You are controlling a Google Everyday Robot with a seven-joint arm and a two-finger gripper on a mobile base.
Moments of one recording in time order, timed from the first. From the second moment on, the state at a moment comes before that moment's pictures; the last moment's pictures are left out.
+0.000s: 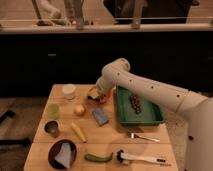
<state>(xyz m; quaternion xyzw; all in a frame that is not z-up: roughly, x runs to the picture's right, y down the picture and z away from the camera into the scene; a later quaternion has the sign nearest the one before) -0.037 0.029 0.804 -0.28 -0.09 0.46 0.84</state>
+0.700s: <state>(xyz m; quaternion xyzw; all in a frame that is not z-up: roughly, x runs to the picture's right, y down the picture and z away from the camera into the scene) -0.005 0.082 0.744 -0.32 -0.17 0.40 0.84</state>
